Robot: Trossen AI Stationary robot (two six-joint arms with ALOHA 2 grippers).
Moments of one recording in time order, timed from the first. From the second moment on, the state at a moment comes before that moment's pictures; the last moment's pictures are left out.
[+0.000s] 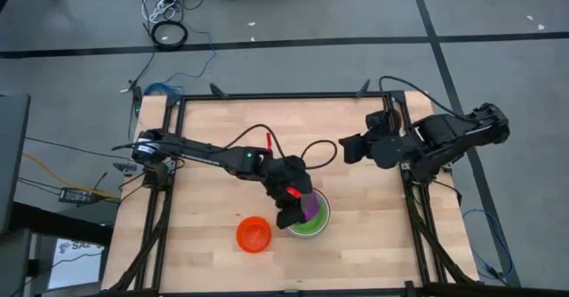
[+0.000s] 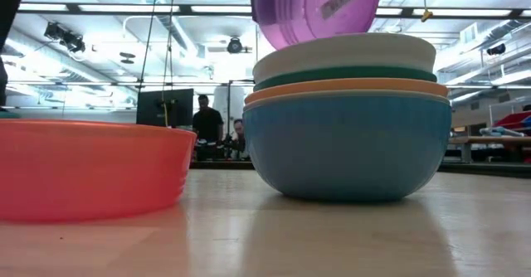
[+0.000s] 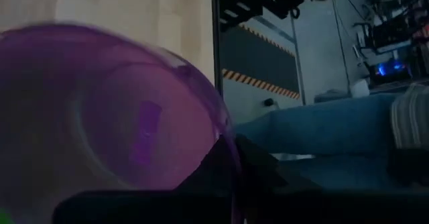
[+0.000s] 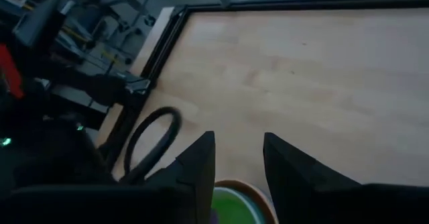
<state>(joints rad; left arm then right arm) -0.16 1.85 1.62 -0.47 0.49 -0.58 0.35 1.23 1.50 -1.12 0.69 1.40</state>
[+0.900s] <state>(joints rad) -0.15 1.85 1.62 -0.47 0.49 -0.73 0.39 1.31 1.50 -1.09 0.63 1.39</state>
